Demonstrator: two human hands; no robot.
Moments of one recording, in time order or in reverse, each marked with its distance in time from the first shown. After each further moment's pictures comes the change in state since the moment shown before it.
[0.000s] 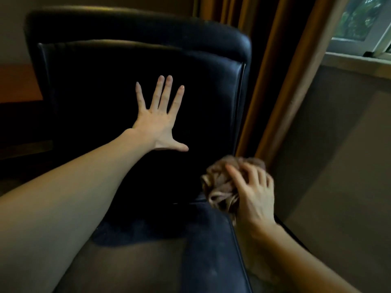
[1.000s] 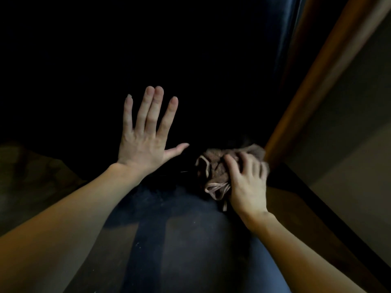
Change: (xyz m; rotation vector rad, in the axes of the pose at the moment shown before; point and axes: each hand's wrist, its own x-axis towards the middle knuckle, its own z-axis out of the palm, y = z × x) left_hand -0.082 0.017 0.208 0.123 0.551 0.077; right_hand -0.057 -0.034 0.167 0.048 -0.195 0.128
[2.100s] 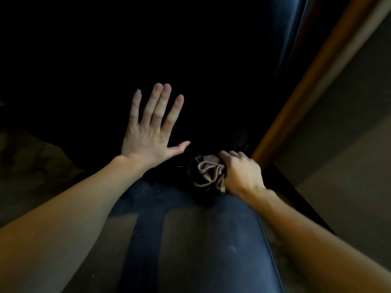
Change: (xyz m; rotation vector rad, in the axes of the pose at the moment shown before) left_hand 0.001 0.005 -0.018 -0.062 -0.040 -0.004; right_hand 0.039 -0.015 -0.054 -0.027 -0.523 0.038
